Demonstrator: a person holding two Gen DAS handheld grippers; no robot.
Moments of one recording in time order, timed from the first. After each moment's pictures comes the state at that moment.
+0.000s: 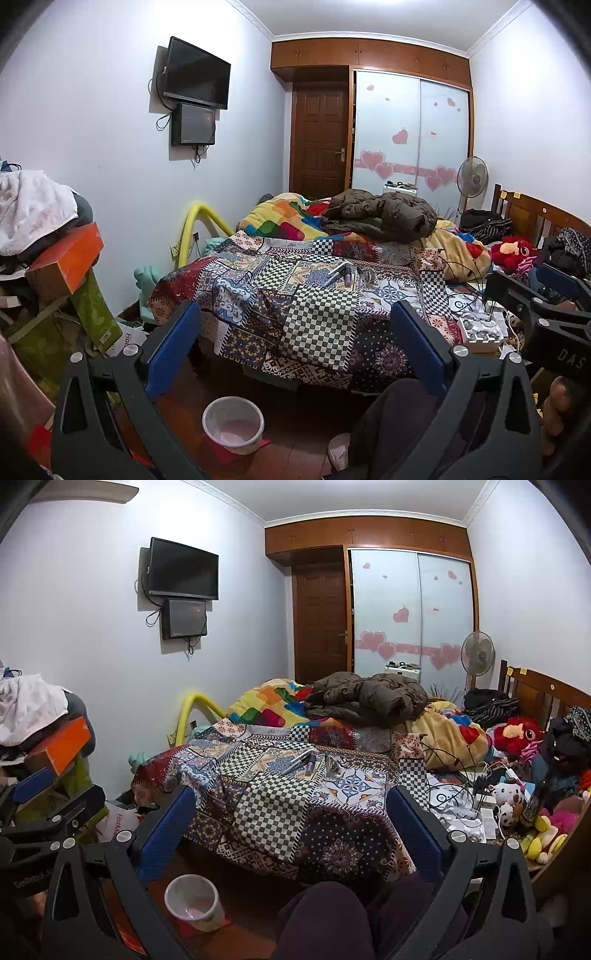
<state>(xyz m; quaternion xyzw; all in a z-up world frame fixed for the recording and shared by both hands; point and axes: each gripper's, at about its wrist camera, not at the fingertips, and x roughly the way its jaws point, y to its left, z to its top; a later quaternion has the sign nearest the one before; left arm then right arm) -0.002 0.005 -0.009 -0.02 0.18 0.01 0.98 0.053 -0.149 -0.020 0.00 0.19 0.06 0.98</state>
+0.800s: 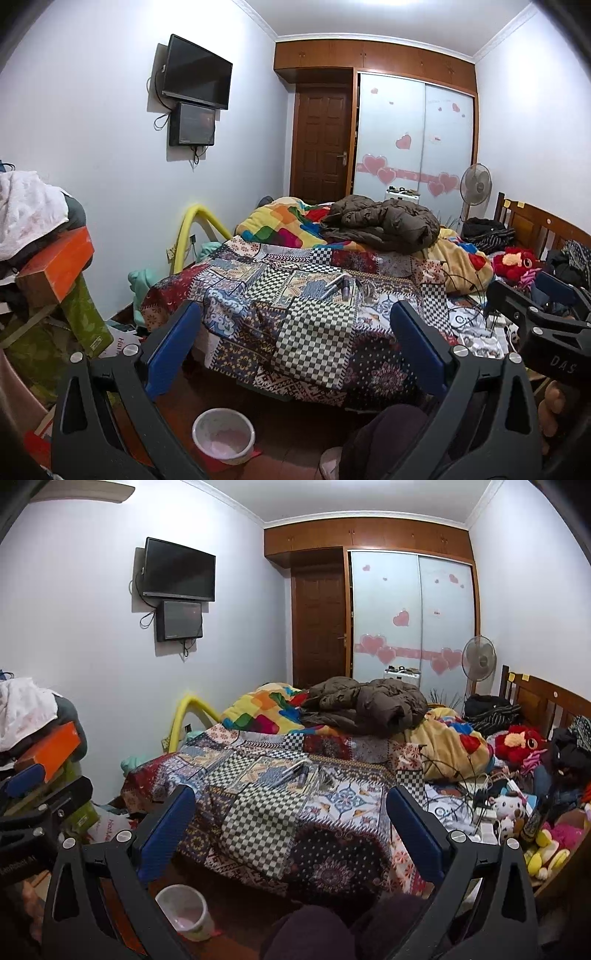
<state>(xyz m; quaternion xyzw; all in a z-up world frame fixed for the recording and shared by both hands) 0.045 -0.003 0.007 -0.03 0.18 0.01 0.98 0.101 -0.168 -0.012 -0.01 0.18 0.06 0.98</state>
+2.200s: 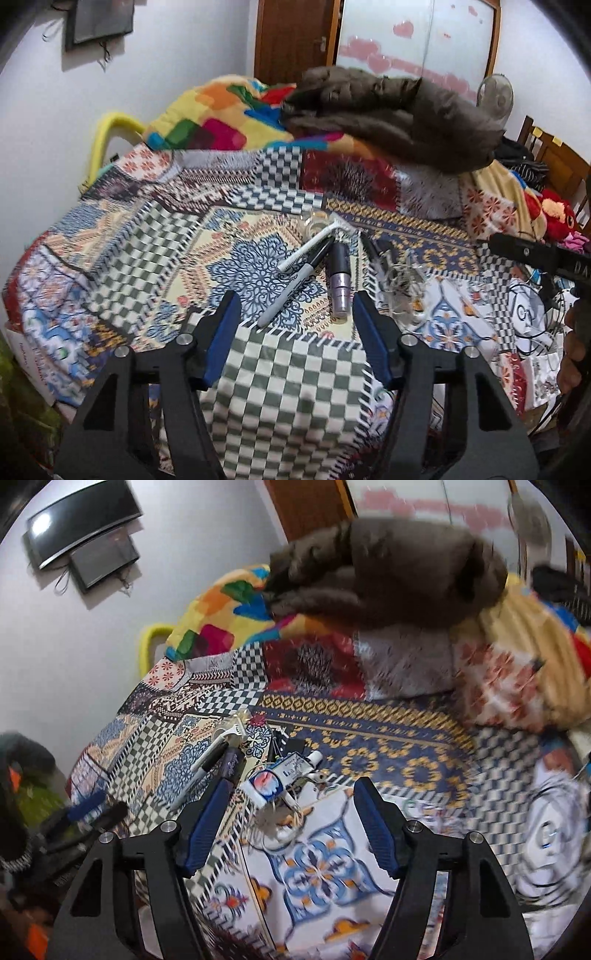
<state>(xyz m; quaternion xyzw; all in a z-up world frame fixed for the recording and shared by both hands) 0.531 -0.090 -0.195 -0.03 0.40 -0.06 0.92 0.539 -0.289 -0.186 0.11 0.43 0.13 0.89</state>
